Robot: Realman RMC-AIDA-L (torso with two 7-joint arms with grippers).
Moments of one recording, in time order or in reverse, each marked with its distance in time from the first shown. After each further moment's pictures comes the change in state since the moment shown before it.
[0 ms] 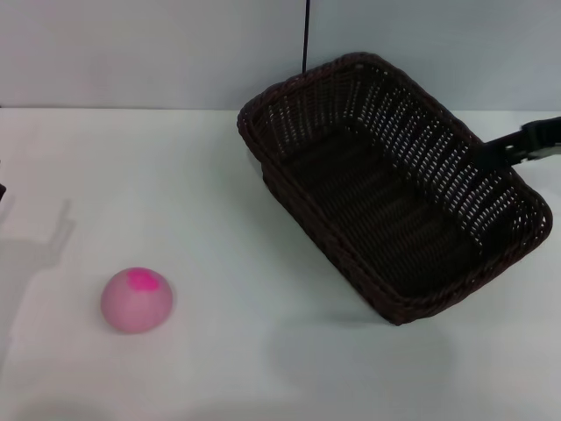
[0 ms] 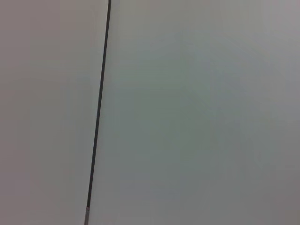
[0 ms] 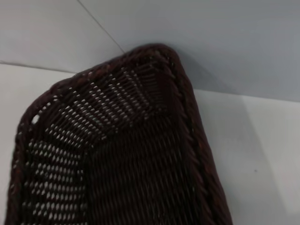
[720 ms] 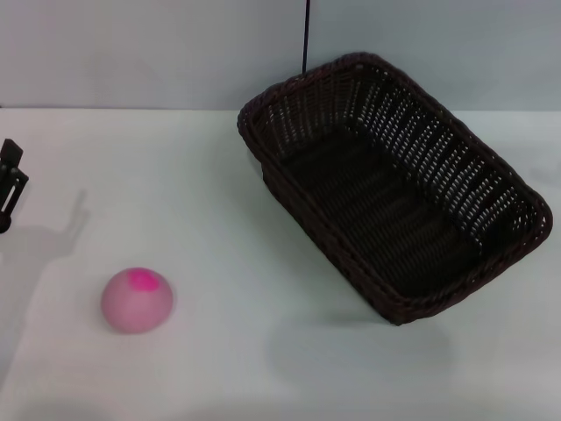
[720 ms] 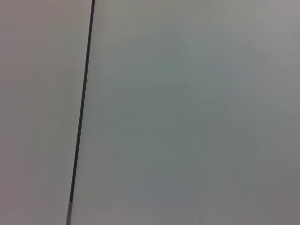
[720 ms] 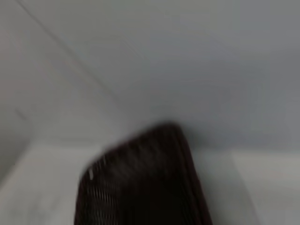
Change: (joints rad) left arm -0.043 -0.003 0.006 0.000 0.007 -0.051 0.003; right arm -0.121 -0.118 0.373 -0.240 0.094 -0.410 -0.065
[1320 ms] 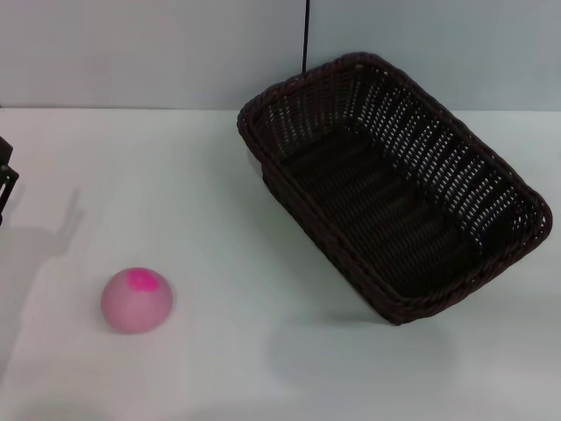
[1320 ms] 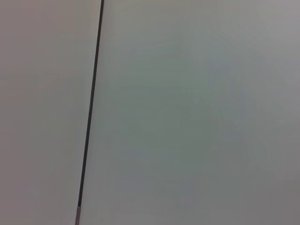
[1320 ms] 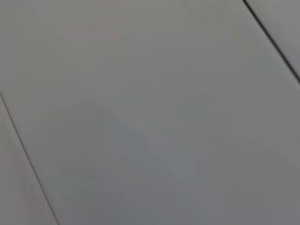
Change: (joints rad) left arm 0.004 0.000 -0.017 0.001 -0.003 0.013 -0.004; right arm -0.466 0.227 -0.238 0.423 1.150 0.490 -0.908
